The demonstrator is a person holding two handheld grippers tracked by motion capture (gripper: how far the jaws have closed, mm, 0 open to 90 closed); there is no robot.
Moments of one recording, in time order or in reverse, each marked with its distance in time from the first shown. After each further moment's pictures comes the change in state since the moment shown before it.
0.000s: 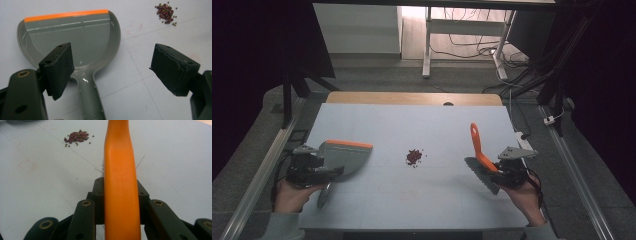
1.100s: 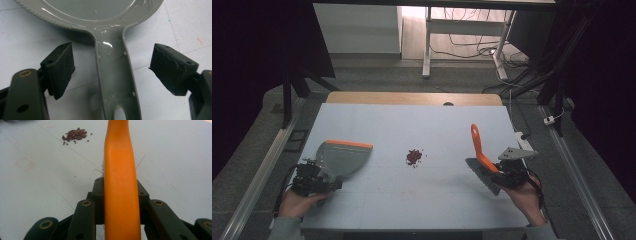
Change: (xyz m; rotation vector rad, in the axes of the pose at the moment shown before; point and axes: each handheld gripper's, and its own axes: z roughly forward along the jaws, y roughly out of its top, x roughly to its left) left arm 0.029 -0.037 0.052 0.206 0.015 -0.138; right arm -0.002 -0.004 0.002 0.012 -0.007 -0.001
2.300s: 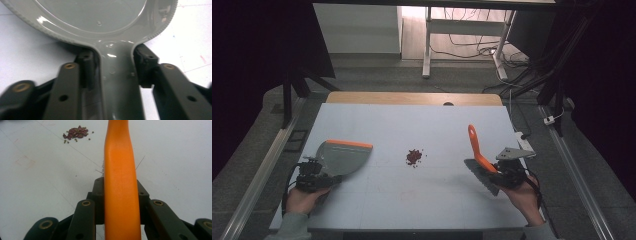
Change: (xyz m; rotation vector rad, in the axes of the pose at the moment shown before) left arm 0.008 0.006 0.014 -0.046 -0.048 -0.062; right arm 0.003 0.002 0.003 0.014 0.004 -0.005
